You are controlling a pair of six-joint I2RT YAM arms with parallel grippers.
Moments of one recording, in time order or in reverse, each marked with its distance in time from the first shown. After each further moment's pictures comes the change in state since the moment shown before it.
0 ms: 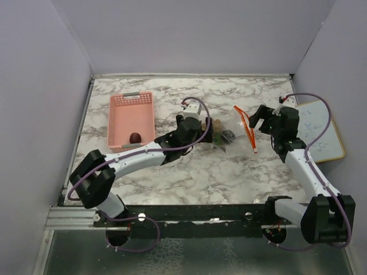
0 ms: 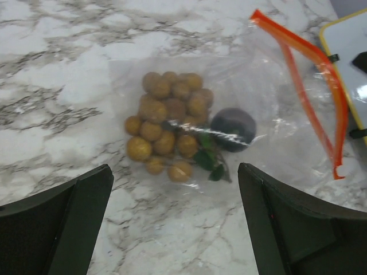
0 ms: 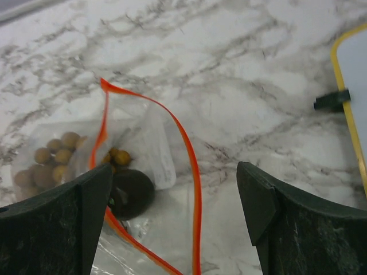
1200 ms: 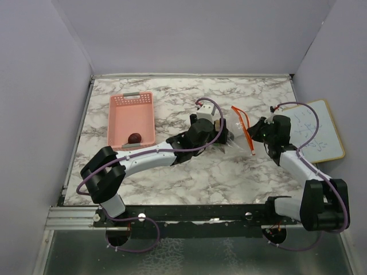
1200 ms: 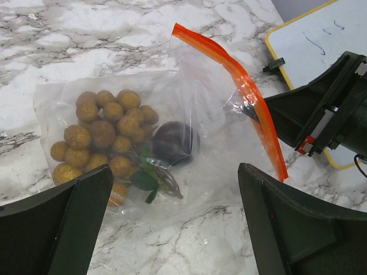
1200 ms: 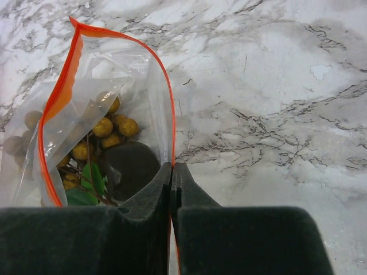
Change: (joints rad) left arm -0.119 0.143 0.158 0.076 -0.009 0.013; right arm -0.019 0.126 -0.195 0.193 -0.148 0.089
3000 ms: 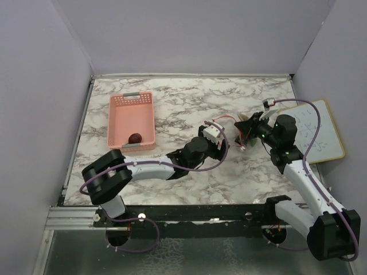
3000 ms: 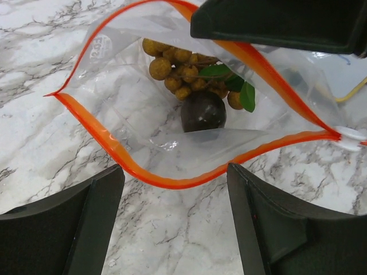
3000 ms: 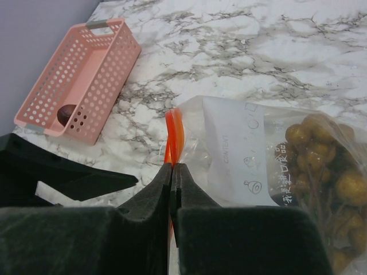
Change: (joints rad) left arm -0.082 -0.031 -0.260 0.395 0.100 0.305; right arm 0.129 -0.256 0.059 -0.041 -0.259 -0.058
